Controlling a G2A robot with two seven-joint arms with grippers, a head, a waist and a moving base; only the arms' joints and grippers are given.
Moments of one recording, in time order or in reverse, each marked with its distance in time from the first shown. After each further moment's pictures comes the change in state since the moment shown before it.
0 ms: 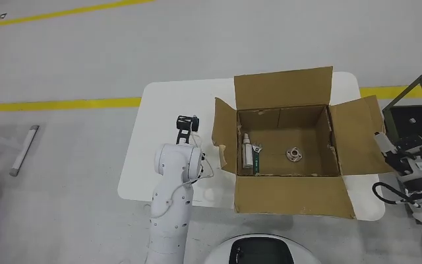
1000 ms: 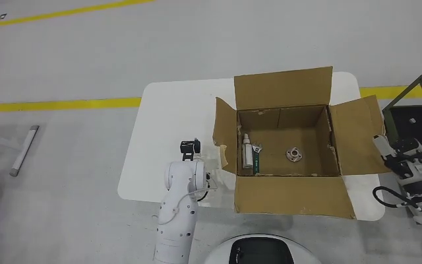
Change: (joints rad) left arm 0.101 0.002 -0.024 0.086 -0.031 0.169 -0.014; right arm -0.007 -0.001 0.012 0.016 0.049 -0.054 0.029
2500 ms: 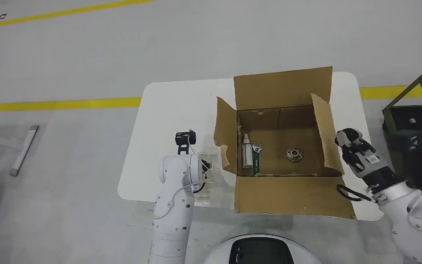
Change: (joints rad) left arm -0.049 0.008 -0.024 -0.006 -0.029 0.011 0.043; right arm 0.116 0.015 -0.184 -0.057 -0.209 0.064 0.129
